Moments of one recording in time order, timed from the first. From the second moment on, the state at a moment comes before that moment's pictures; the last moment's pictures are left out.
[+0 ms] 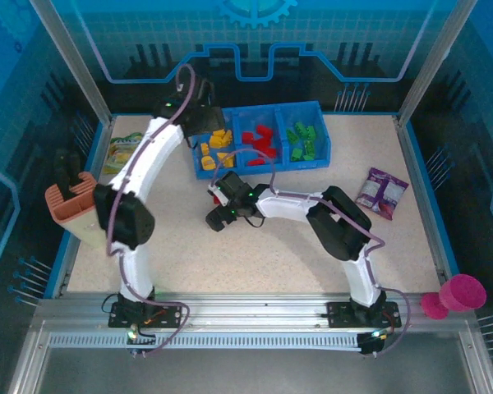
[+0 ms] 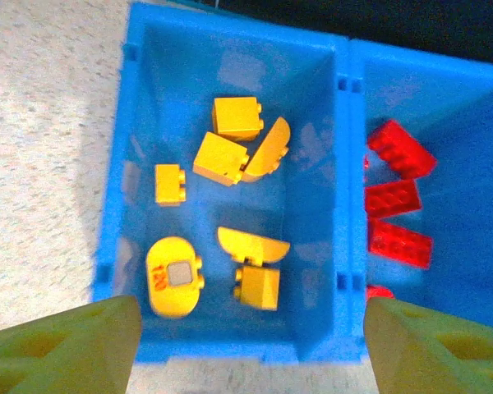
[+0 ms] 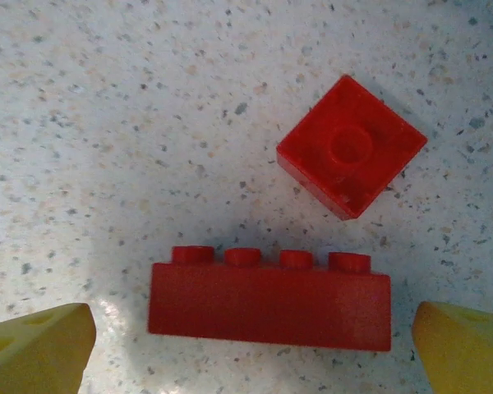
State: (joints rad) left arm -0.30 1.91 2.03 -0.96 -0.16 -0.53; right arm 0.86 2.08 1.43 -0.33 -0.02 0.11
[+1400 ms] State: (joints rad) left arm -0.24 0.95 1.24 -0.84 -0.36 -0.27; right arm 0.52 1.91 1.61 -0.42 0.04 -0.05
